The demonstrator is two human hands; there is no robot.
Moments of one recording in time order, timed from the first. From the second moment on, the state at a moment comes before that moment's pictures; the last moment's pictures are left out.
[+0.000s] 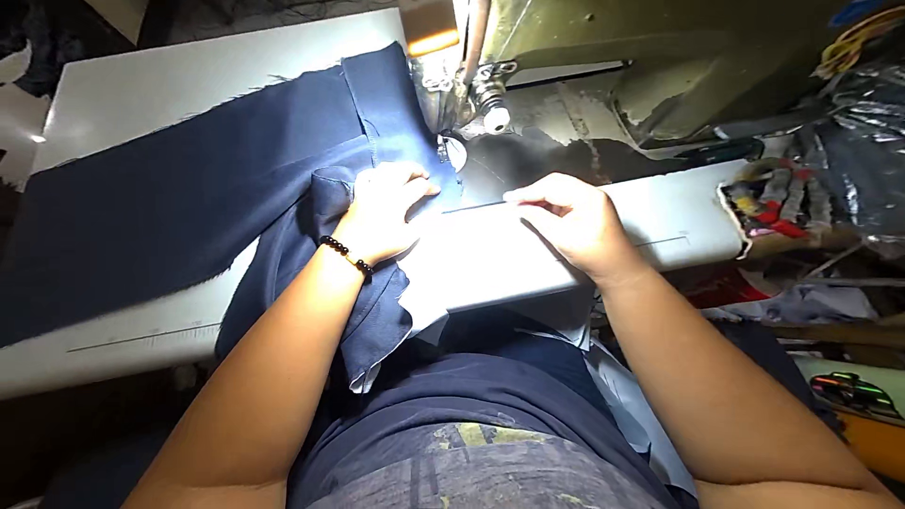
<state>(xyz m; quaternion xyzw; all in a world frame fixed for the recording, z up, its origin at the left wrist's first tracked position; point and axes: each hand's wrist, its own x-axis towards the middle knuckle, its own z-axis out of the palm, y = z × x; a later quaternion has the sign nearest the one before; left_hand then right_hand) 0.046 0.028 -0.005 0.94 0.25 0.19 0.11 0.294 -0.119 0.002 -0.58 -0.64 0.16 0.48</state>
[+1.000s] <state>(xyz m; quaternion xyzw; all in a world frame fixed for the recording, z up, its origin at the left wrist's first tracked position) 0.066 0.038 0.001 0.88 0.28 0.32 0.19 0.270 -0.025 -0.005 -0.48 -0.82 0.05 0.31</state>
